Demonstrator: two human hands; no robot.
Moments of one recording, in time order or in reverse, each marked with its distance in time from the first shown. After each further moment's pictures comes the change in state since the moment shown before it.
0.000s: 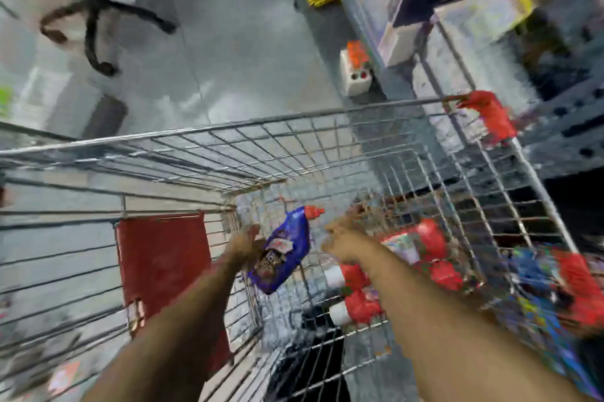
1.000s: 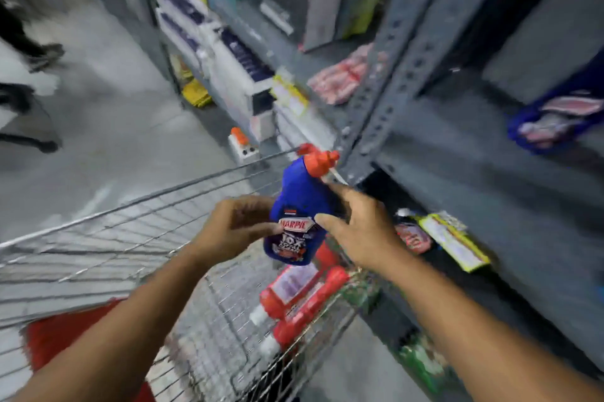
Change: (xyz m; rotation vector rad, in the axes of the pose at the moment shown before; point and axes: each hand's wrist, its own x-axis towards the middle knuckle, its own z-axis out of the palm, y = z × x) left_hand -0.150 0.231 -0.044 -0.444 -0.421 0.794; right_hand -0.227 0.037 -0.109 0.384 0.821 -0.393
